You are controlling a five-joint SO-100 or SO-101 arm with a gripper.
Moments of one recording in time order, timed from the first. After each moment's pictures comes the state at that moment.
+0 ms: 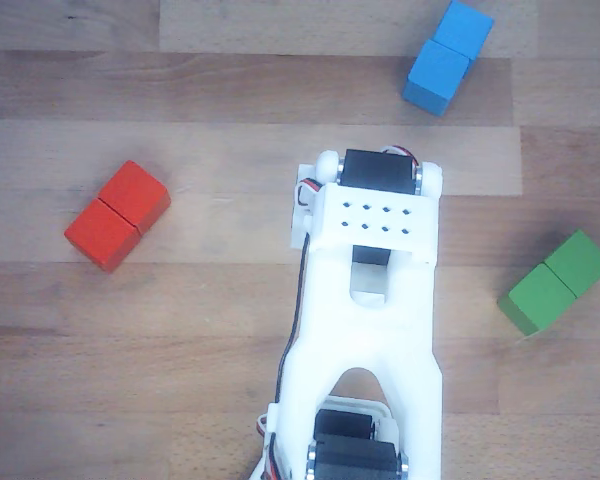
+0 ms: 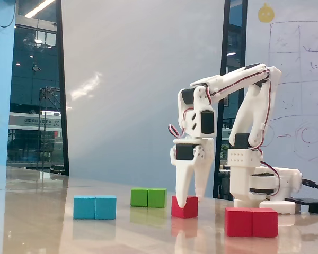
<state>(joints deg) 4.0 111.5 137.1 69.7 -26.2</state>
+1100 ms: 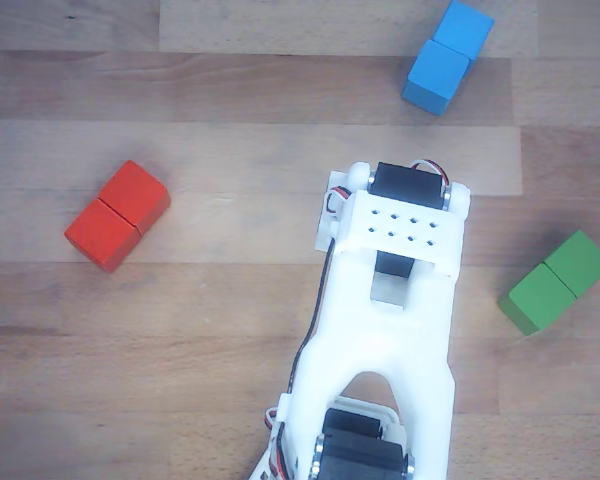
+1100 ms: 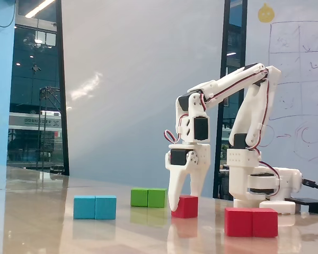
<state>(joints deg) 9.8 110.9 139.8 64.5 -26.2</state>
